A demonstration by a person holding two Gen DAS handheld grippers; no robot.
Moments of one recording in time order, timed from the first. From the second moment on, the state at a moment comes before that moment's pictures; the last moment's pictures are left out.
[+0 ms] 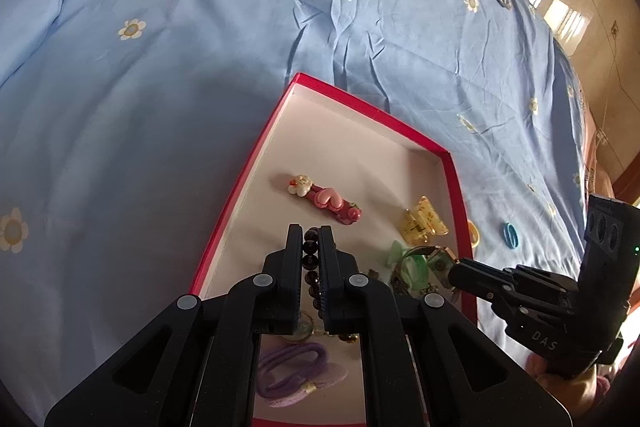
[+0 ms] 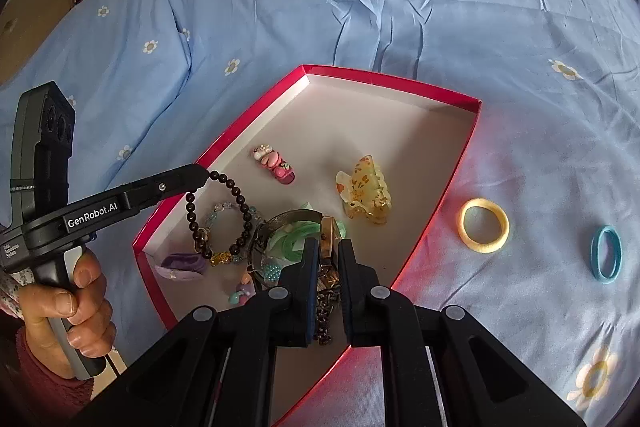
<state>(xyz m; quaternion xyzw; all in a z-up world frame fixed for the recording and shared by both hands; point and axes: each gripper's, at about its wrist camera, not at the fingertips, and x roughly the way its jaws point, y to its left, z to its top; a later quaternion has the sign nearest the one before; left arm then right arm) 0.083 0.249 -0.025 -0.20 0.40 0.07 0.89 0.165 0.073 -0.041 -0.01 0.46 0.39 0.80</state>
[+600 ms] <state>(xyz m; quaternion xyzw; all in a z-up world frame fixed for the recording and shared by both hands) 0.086 0.250 -0.047 -0.17 0.43 0.12 0.88 0.165 0.083 -0.056 -0.03 0.46 0.38 0.80</state>
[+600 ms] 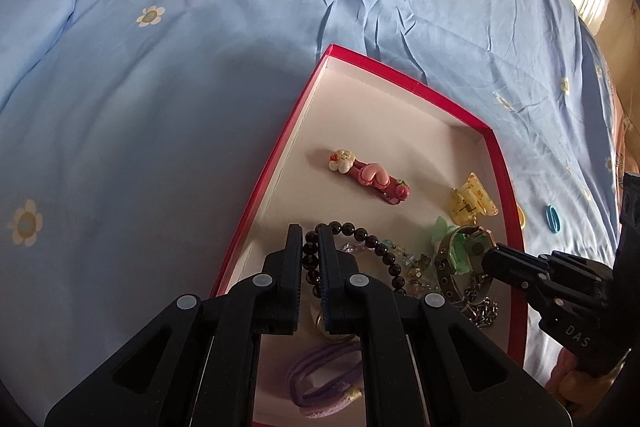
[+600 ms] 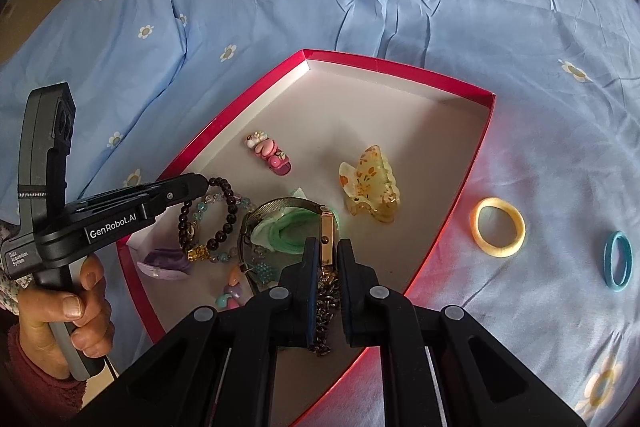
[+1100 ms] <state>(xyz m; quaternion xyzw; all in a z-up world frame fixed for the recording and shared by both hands) 0.088 0.249 -0.048 -0.17 0.44 0.12 0.88 0.168 0.082 -0.060 -0.01 0.47 0.39 0.79</state>
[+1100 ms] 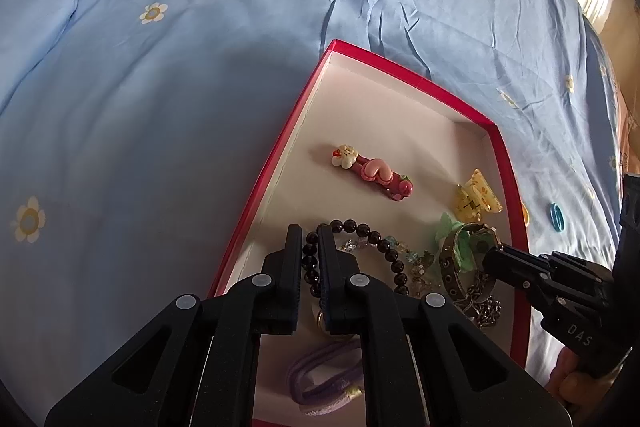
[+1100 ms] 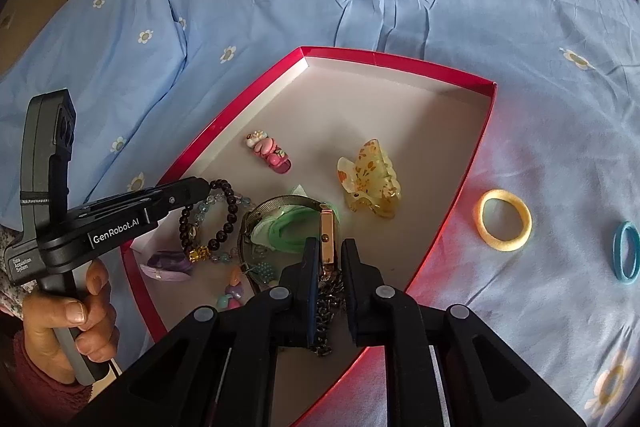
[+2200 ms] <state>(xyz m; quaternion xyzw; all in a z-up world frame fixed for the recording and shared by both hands) 0.041 0.241 -0.020 -0.20 0.40 0.12 0.89 0.143 0.045 -0.026 0.04 0.41 0.40 0.82</state>
